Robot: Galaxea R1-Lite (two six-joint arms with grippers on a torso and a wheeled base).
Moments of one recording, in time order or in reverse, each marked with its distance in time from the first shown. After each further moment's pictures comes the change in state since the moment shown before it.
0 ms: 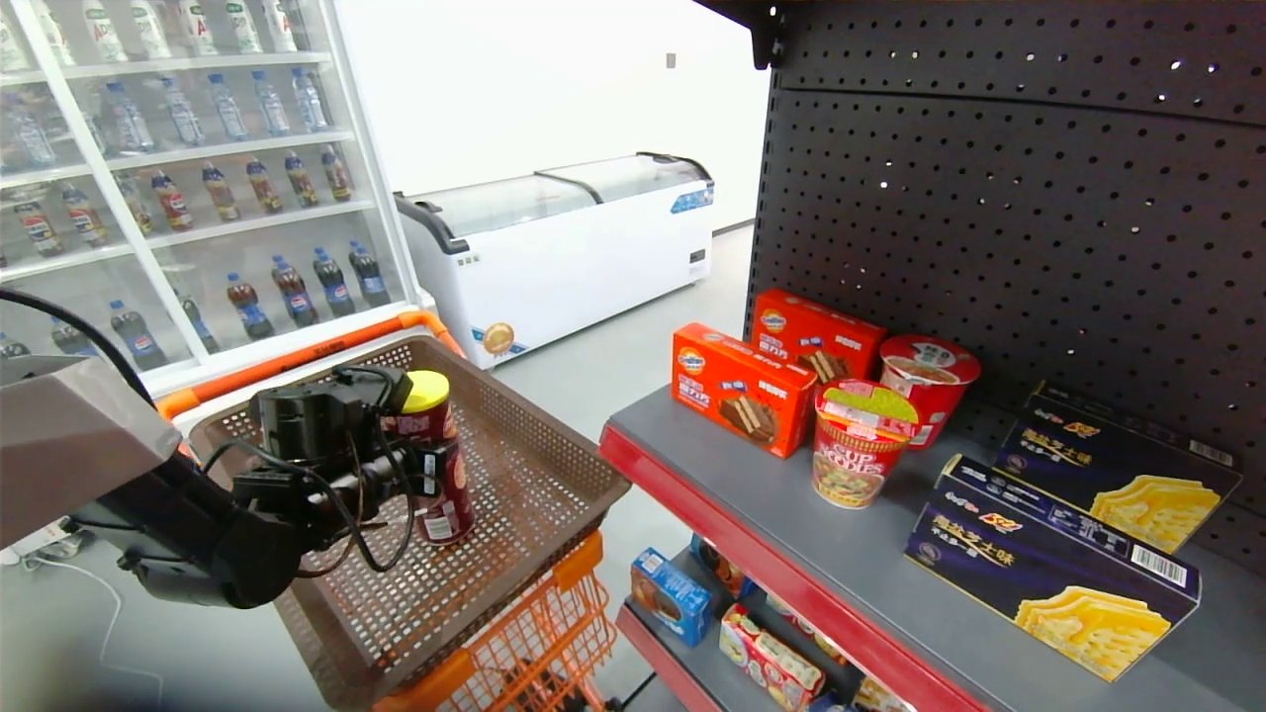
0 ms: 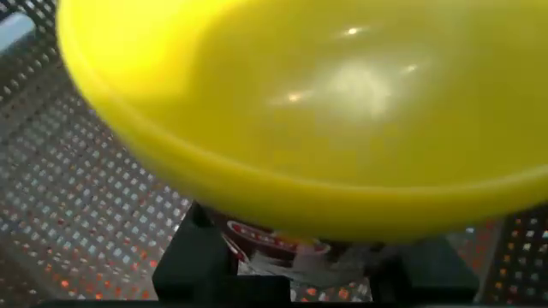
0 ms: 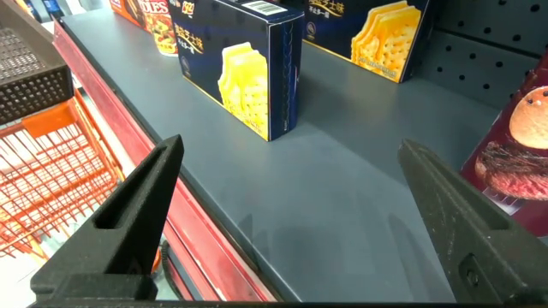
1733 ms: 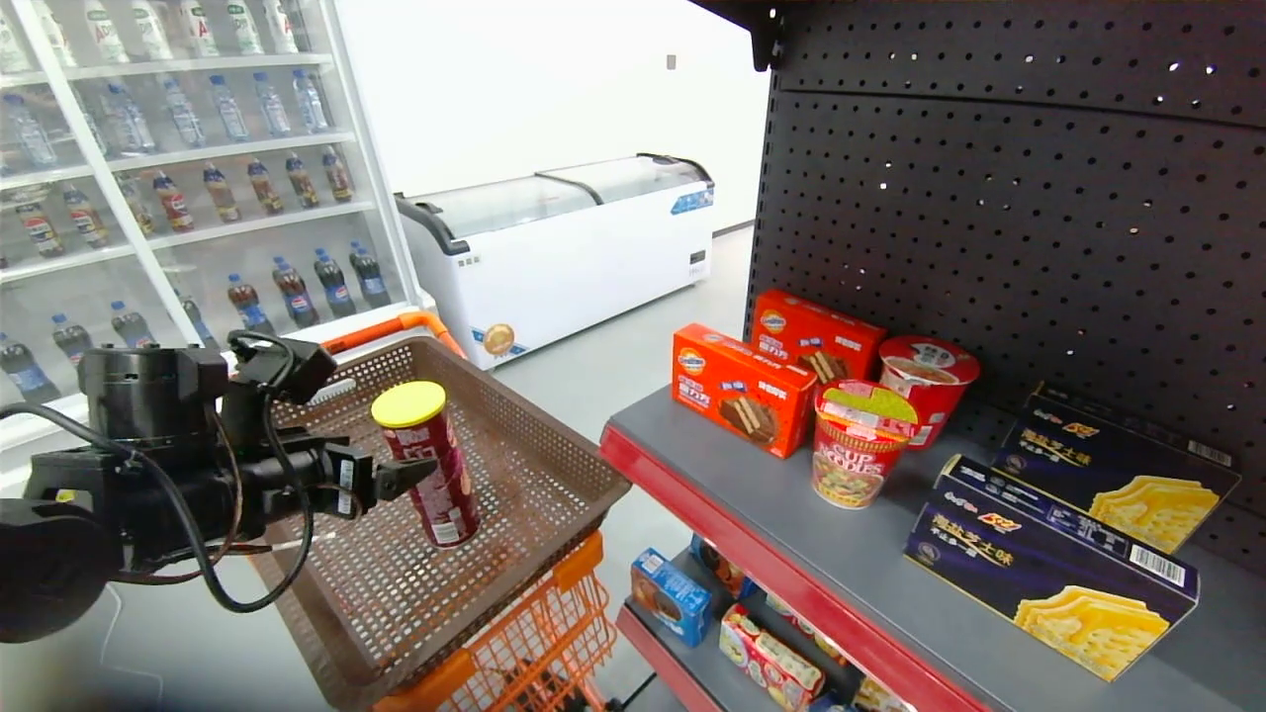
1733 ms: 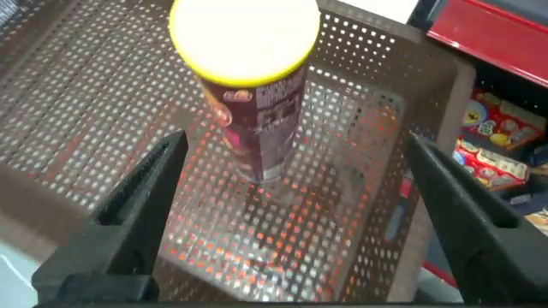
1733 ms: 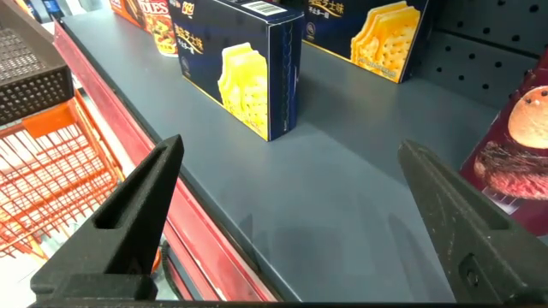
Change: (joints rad) left arm 0.041 -0.402 0.094 0.434 -0.174 0.028; right arm 0.000 0.000 0.000 0.000 0.000 0.000
